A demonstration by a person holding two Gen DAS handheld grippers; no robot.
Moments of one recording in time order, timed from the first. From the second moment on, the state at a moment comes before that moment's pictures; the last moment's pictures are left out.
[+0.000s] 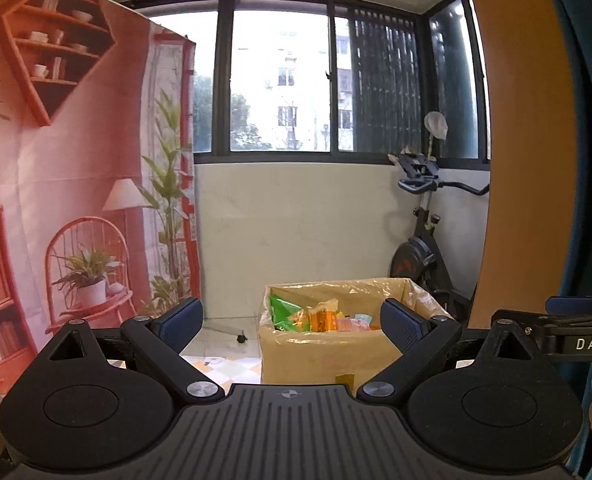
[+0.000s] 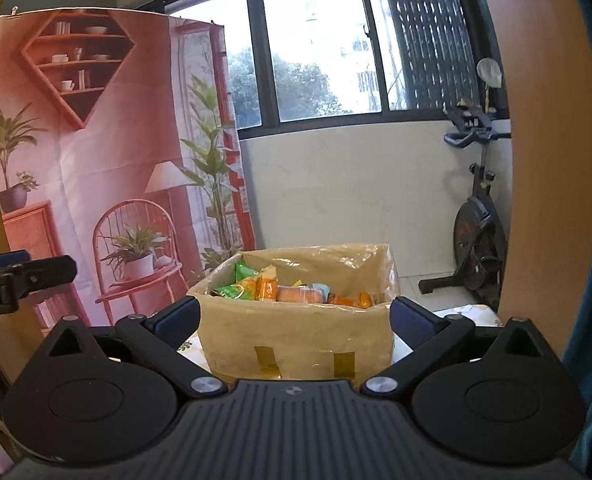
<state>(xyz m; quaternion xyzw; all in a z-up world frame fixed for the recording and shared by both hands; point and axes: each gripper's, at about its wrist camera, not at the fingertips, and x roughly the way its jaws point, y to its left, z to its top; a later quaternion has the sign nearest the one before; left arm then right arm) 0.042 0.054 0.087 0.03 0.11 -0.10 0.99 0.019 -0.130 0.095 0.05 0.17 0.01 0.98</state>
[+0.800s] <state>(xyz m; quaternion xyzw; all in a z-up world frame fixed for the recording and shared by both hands) 0.030 0.058 0.096 0.02 0.10 -0.08 0.99 -0.002 -0.127 0.108 0.03 0.14 -0.01 0.99</state>
